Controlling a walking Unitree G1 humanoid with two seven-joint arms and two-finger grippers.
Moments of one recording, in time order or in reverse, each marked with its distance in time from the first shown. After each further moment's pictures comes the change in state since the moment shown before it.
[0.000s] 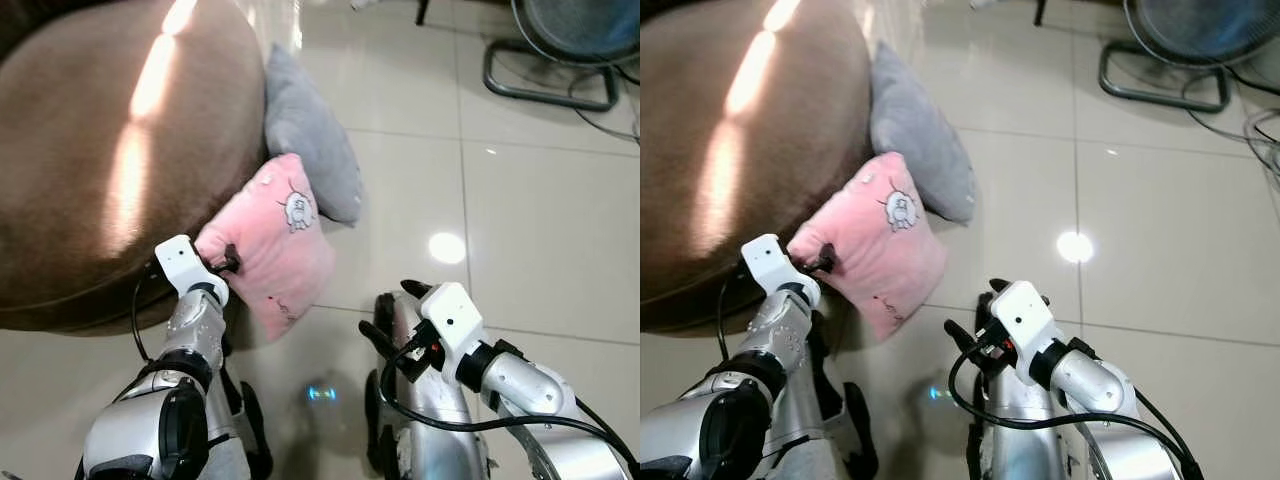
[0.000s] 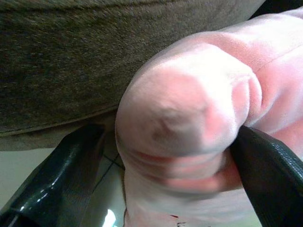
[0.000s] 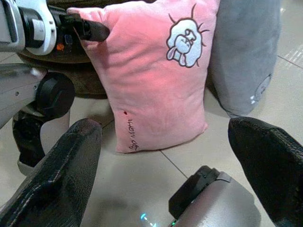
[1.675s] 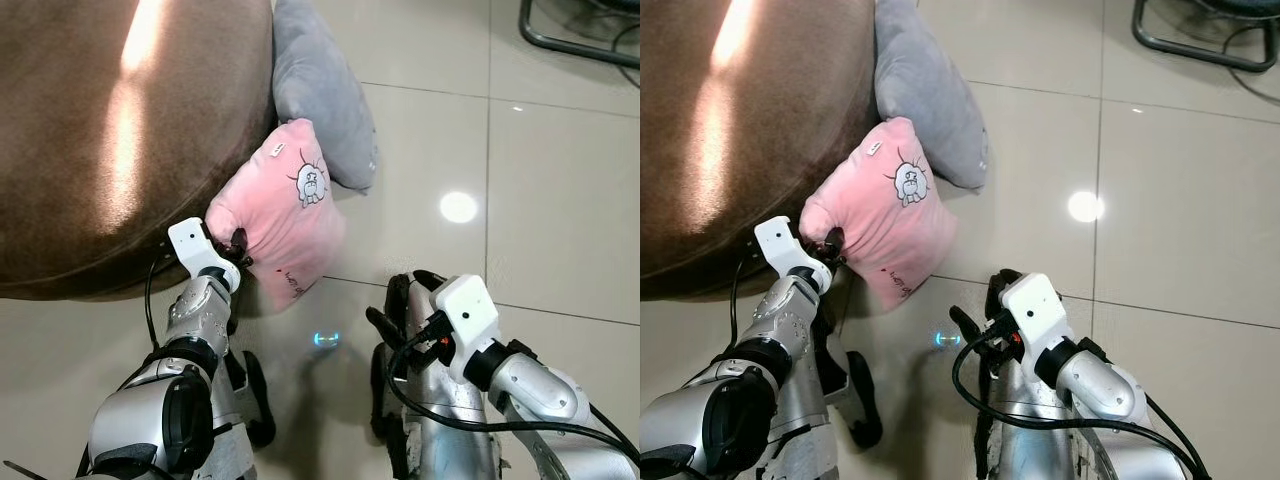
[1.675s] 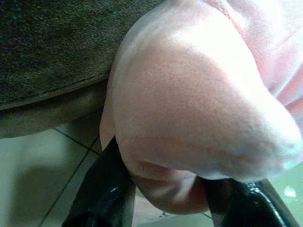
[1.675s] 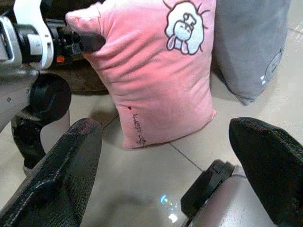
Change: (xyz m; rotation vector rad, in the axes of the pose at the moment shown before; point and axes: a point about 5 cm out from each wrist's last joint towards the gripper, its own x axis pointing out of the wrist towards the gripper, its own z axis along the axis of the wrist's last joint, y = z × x) left arm 0.003 -0.026 0.010 -0.031 -0.019 -0.221; right arm -0.007 -0.002 0.012 0.040 -0.042 -0.087
